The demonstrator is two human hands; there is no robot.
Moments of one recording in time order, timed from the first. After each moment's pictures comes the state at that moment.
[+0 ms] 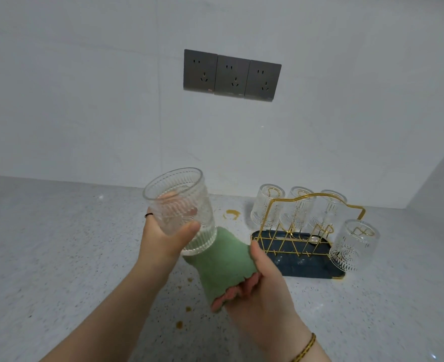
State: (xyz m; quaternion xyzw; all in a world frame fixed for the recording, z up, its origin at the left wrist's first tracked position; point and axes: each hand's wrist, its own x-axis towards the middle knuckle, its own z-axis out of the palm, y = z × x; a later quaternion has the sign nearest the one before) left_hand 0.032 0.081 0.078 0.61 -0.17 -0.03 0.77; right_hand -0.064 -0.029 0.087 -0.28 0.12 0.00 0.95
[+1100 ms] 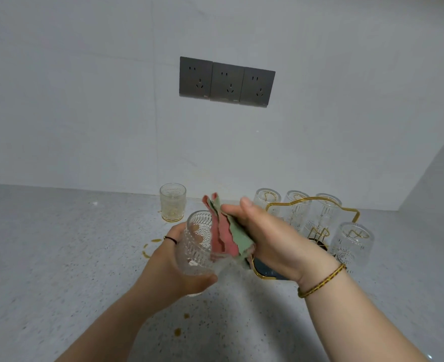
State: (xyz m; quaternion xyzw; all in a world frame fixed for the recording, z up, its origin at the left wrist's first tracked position) left_hand 0.025 0.089 0.062 0.77 -0.27 -0.08 0.58; right_hand -0.041 -0.062 0.149 -0.70 0.01 0.05 0.71
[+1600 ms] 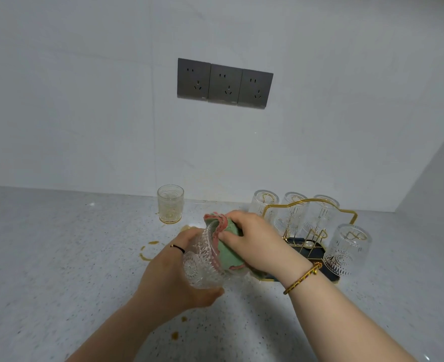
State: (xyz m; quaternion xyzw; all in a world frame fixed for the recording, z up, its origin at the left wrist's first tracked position) left_hand 0.016 0.084 0.063 0.80 -0.32 0.00 0.51; right_hand -0.019 -0.066 0.128 -0.96 0.02 -0.11 0.27
